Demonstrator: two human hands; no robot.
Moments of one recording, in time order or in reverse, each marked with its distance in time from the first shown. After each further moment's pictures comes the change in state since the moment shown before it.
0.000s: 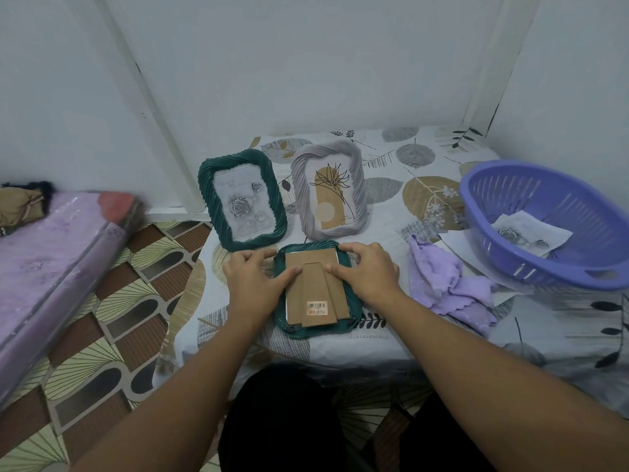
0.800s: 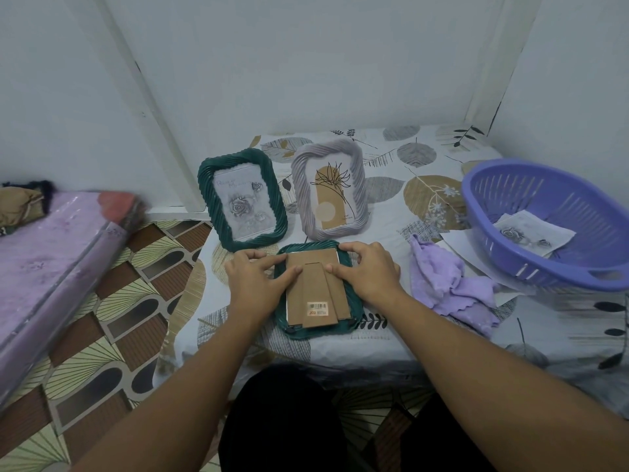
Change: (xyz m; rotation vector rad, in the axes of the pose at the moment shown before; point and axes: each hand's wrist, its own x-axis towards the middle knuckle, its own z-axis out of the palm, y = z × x) left_hand 0.004 -0.003 0.002 0.036 -0.046 0.048; right_hand 0.000 -0.002 -0.001 -0.010 -0.010 0.012
